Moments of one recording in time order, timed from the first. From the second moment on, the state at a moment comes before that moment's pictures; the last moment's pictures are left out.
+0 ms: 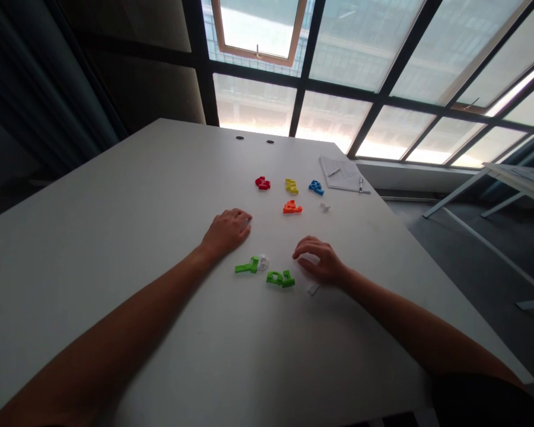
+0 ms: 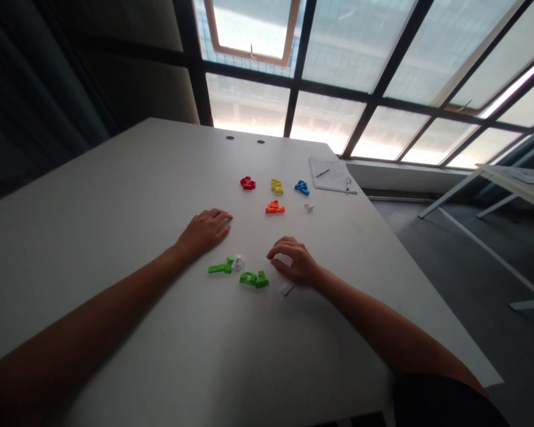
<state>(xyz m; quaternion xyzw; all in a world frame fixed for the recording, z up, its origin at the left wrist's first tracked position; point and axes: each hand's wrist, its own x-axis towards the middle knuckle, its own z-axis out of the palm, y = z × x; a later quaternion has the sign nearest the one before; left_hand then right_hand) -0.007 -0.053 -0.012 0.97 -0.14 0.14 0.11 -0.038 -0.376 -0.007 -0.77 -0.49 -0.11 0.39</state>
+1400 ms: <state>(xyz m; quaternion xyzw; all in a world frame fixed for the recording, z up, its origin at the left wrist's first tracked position) -0.007 -0.053 -0.011 0.97 -0.13 0.14 0.12 0.023 -0.316 -0.005 -0.85 -0.47 -0.12 0.19</state>
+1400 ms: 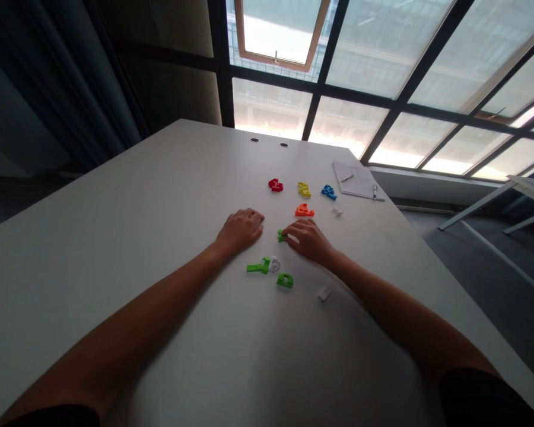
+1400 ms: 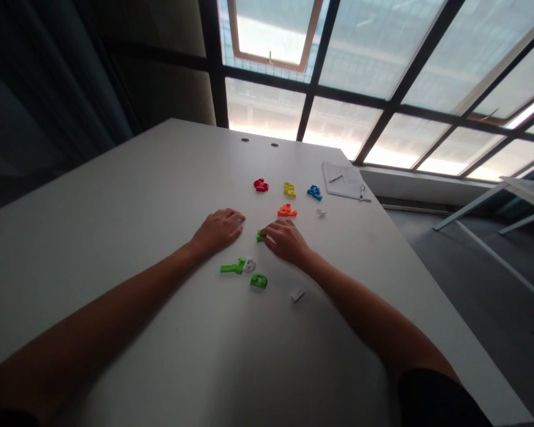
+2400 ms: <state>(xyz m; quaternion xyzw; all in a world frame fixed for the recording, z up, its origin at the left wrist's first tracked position) -0.008 -0.053 -0.008 0.98 -0.13 0.13 0.11 0.117 -0.251 -0.004 -0.91 -0.37 -0.16 0.10</state>
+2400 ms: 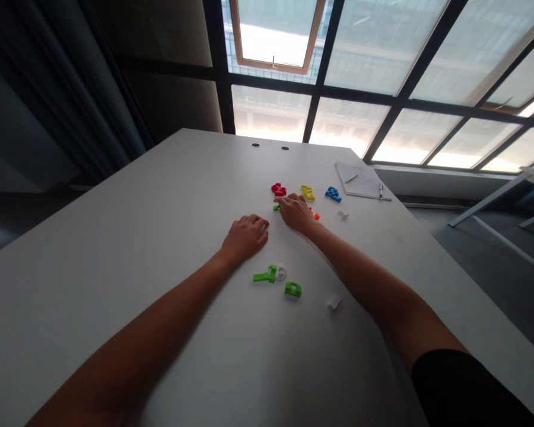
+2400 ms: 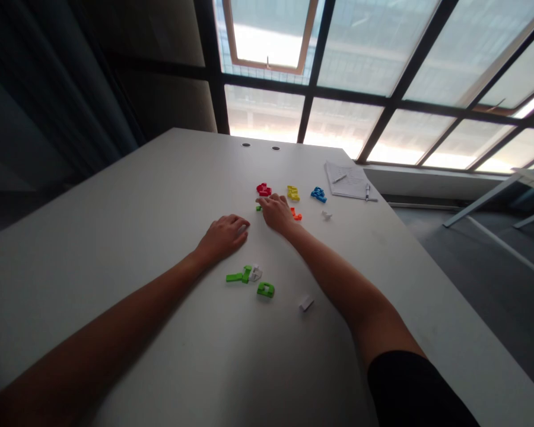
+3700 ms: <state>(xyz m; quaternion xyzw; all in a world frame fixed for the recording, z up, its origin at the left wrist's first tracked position) -0.008 -0.055 -0.008 0.98 -0.12 0.14 0.11 0.004 -0.277 0.024 -0.85 -0.48 0.01 0.22</state>
